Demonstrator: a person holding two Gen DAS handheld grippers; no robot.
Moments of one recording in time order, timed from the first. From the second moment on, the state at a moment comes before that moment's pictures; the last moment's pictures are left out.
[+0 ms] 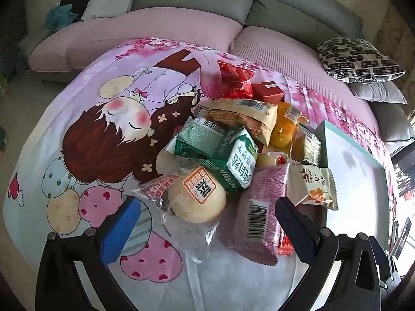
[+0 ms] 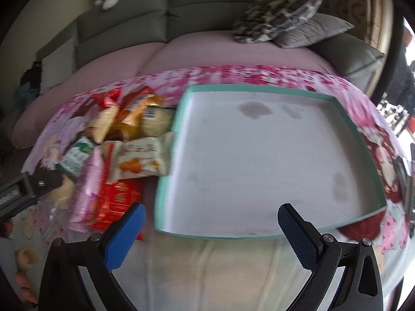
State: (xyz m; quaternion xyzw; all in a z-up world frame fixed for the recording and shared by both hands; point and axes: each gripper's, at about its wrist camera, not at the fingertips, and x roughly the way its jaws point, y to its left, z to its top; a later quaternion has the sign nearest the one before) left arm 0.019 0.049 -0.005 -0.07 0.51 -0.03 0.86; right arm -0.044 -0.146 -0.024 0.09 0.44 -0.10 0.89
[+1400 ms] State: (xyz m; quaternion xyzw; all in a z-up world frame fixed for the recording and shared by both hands) left arm 0.054 0.097 -0.058 -0.26 0.60 -0.07 0.75; right arm 0.013 -0.038 -0.039 0.06 0.50 0.09 0.86
